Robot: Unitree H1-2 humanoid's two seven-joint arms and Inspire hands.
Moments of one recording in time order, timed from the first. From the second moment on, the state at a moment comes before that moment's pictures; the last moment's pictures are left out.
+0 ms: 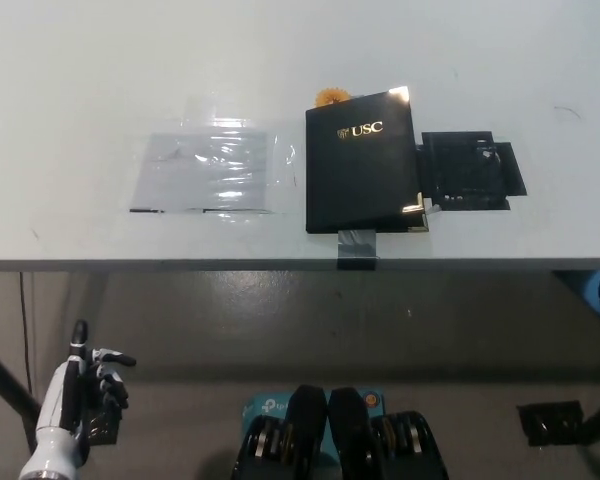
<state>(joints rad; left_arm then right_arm) -0.03 0.11 0.17 0.03 -0.05 0.26 -0.03 -0.10 -0.20 -0.27 0.06 0.07 -0.04 -0.07</state>
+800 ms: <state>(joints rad) -0.04 0.11 0.16 0.03 -0.06 0.27 -0.03 -0.49 -0.11 -0.16 -0.22 0.12 0.30 -0.04</state>
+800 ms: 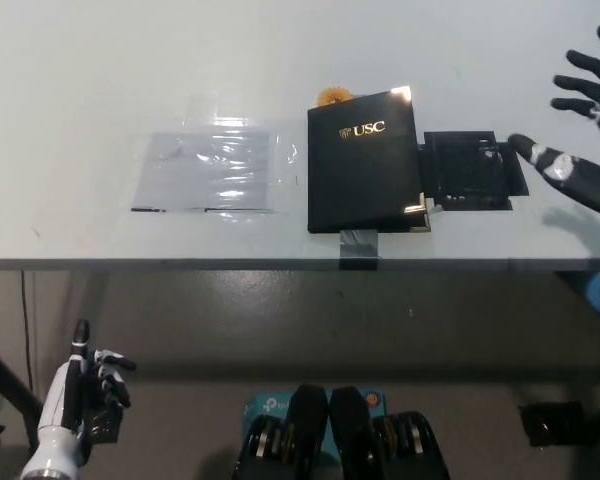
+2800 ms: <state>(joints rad) -0.05 0.09 0.14 0.03 -0.06 0.26 -0.03 -0.62 0.29 -0.37 0.39 0.31 0.20 -0.26</state>
